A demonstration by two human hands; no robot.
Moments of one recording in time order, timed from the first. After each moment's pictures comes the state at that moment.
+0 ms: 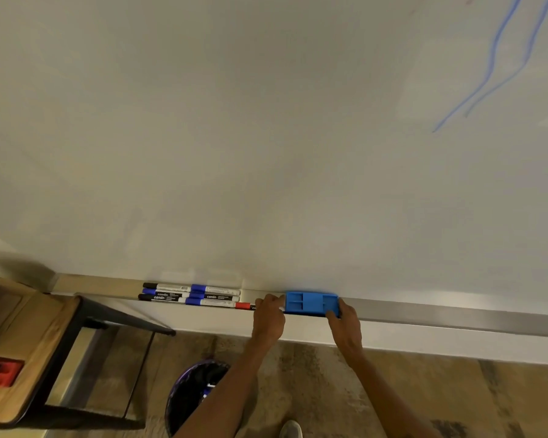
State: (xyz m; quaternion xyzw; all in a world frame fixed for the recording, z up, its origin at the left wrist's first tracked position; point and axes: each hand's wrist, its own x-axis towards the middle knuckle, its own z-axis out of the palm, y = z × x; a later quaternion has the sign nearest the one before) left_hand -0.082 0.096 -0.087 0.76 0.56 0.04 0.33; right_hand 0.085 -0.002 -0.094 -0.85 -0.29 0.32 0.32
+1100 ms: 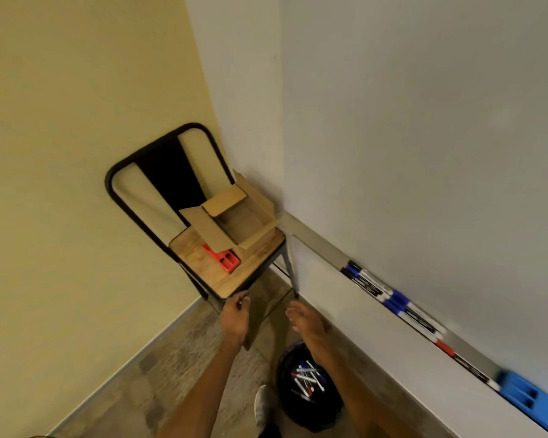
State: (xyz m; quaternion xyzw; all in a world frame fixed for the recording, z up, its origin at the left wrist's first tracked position) left_hand -0.570 0.060 -0.099 0.30 0.81 0.37 0.35; right_hand -0.385 0.108 -0.099 -0.60 -0.46 0.64 0.15
